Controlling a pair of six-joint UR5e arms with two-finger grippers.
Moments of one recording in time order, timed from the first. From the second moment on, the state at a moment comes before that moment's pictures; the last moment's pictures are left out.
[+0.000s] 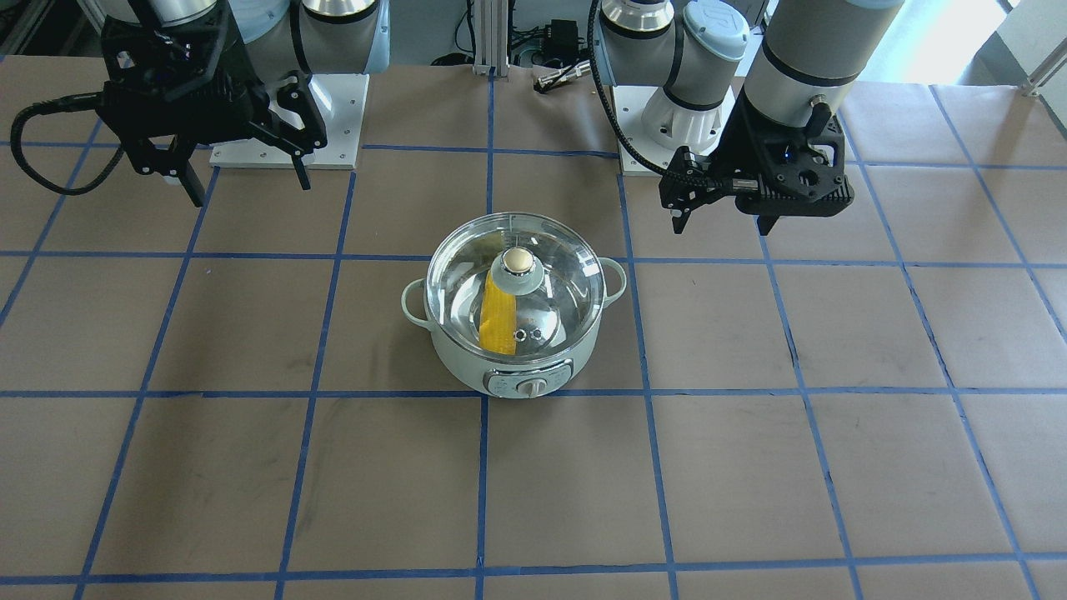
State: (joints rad) left arm -1.56 -1.56 -1.60 -1.55 1.58 0.02; right arm 1.63 -1.59 1.48 -1.59 -1.56 -0.18
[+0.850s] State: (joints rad) left arm -1.56 -1.57 -1.61 -1.54 1.58 0.02; right arm 1.62 -1.58 1.49 -1.60 -1.56 -0.20
